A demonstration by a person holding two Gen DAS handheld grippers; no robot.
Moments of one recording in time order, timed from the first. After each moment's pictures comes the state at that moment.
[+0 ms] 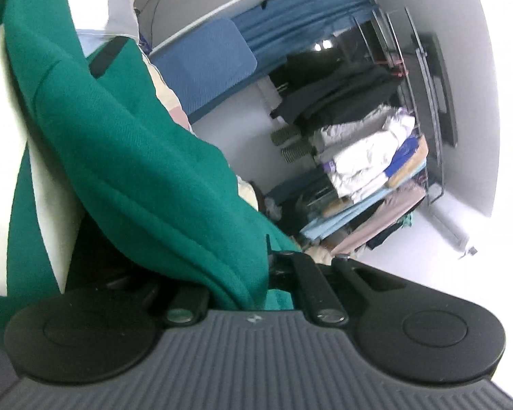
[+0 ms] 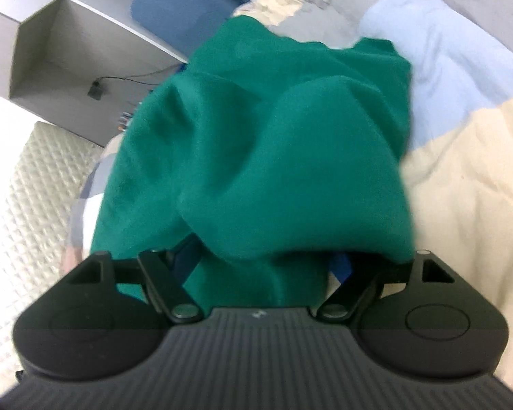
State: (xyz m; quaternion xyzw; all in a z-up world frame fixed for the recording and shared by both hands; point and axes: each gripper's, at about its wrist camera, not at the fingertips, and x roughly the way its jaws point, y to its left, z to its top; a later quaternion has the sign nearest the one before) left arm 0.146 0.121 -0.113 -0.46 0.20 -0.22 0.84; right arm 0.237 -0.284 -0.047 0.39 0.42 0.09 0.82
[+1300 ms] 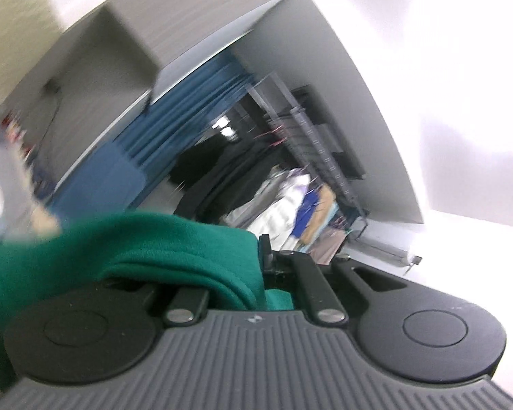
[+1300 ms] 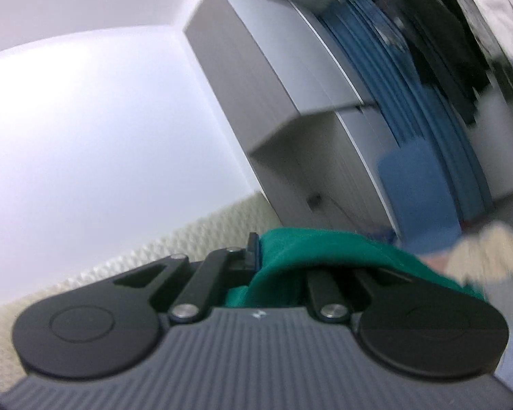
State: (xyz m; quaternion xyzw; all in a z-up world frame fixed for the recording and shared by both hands) left arm -0.036 0.139 0.164 -0.37 -0.03 -0.28 0.88; right arm 0.114 -0.292 0.241 0.23 0.04 0.35 0.91
